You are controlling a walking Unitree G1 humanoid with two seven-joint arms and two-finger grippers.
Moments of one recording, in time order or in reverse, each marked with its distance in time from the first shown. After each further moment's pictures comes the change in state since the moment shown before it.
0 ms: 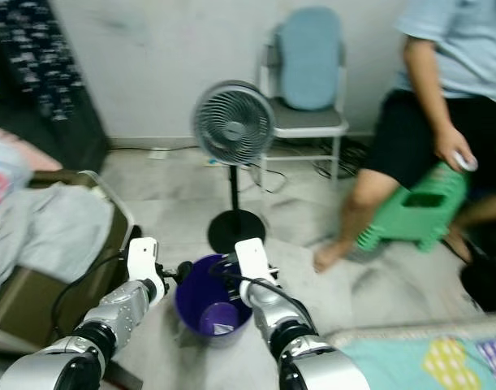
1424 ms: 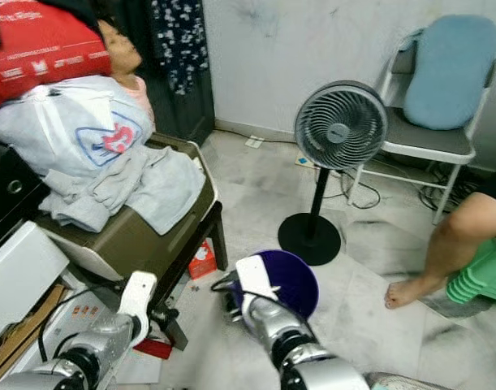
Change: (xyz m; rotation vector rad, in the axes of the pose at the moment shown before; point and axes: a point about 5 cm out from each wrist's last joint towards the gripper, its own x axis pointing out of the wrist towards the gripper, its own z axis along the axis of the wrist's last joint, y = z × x) left arm -0.020 0.035 -0.054 0.258 0.263 0.038; right arm -0.004 0.009 -0.031 -0.016 0.147 0.043
